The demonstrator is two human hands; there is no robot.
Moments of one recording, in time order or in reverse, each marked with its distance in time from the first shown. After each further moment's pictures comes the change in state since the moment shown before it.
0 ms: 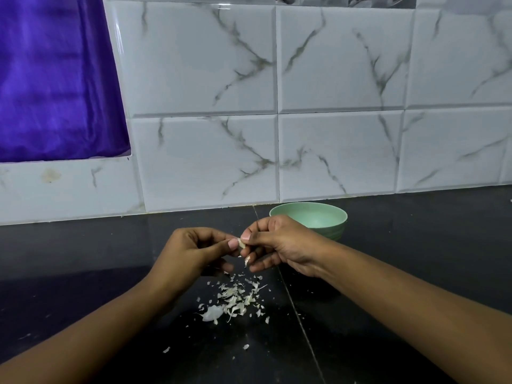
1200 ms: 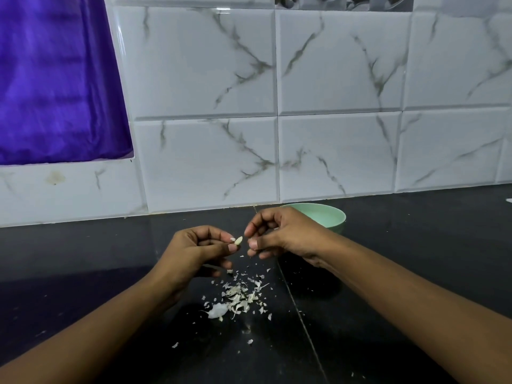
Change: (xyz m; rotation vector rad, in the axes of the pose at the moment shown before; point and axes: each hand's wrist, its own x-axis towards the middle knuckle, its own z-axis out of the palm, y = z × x) left_hand 0.001 0.004 -0.005 -0.083 0.026 -0.117; right_hand -0.005 -0.010 -0.009 -0.173 0.007 -0.107
